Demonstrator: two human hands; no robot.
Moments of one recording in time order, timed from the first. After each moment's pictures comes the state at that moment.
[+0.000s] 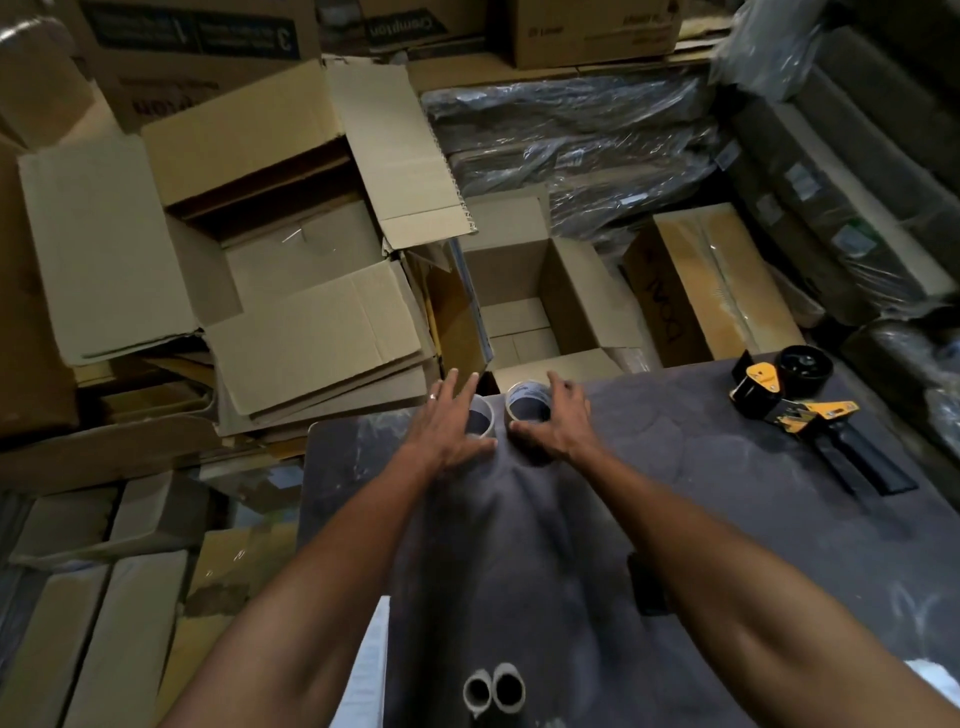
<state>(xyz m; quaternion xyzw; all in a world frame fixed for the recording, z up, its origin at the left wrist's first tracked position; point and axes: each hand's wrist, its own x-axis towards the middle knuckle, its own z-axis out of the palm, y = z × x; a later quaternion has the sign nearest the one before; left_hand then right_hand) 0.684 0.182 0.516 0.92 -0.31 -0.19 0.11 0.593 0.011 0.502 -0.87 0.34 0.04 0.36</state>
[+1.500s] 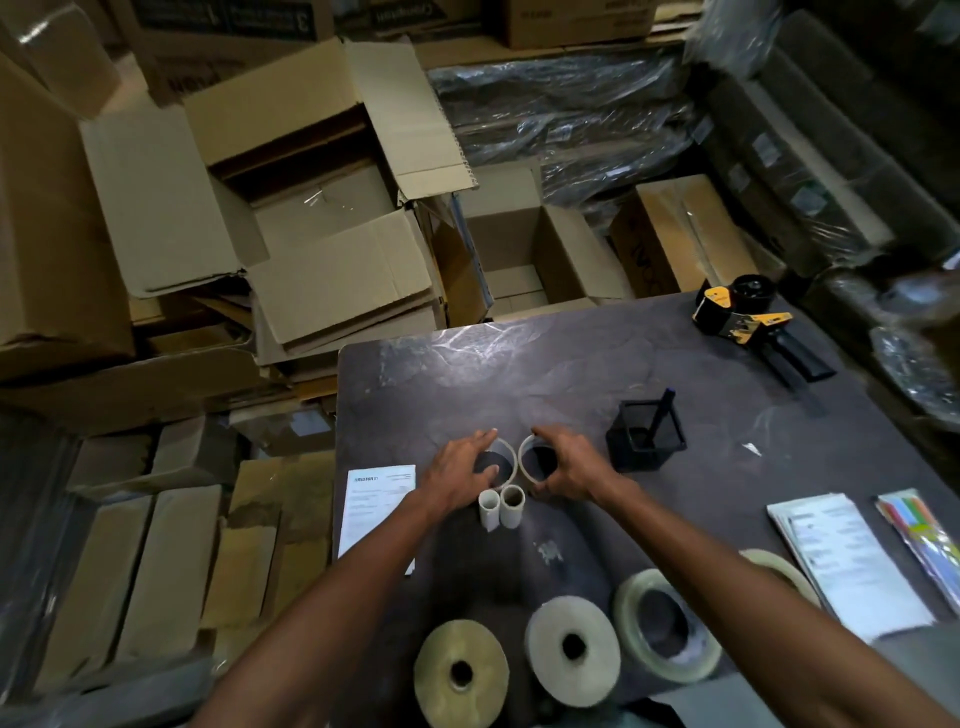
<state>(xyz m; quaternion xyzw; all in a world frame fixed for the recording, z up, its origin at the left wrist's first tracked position) 0.499 0.301 0.487 0.88 -0.35 -0.24 0.20 0.394 0.118 0.506 -0.93 0.19 0.12 0.29</state>
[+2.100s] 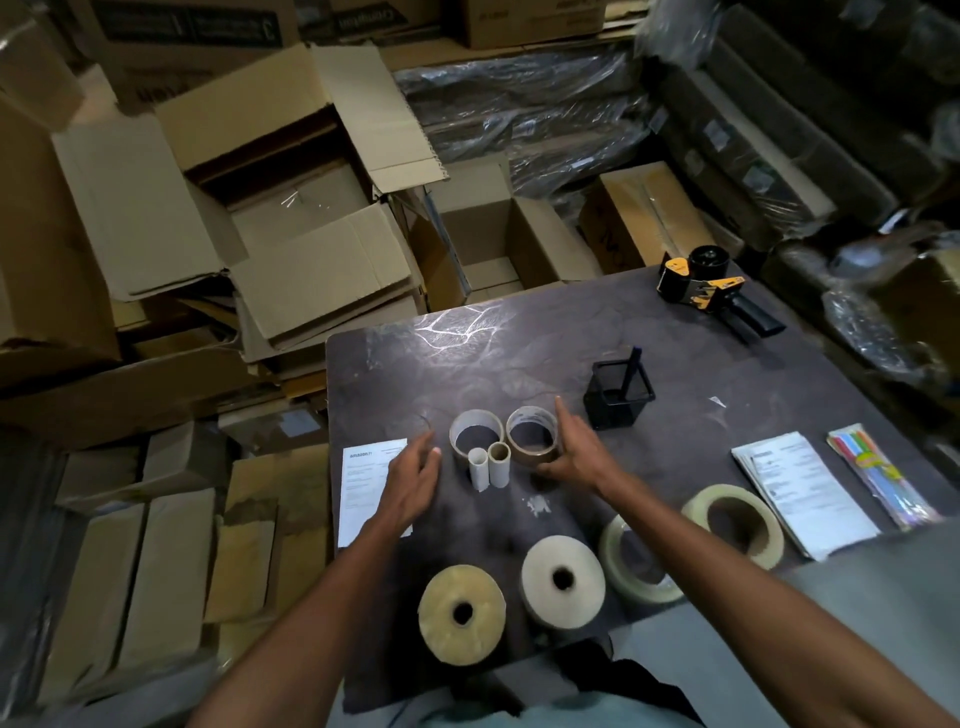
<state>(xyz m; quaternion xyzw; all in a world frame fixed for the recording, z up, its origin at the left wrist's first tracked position) 0.454 0.373 0.479 0.87 -0.17 -0.22 0.41 0.329 0.138 0.509 -0.90 0.26 0.05 0.34</state>
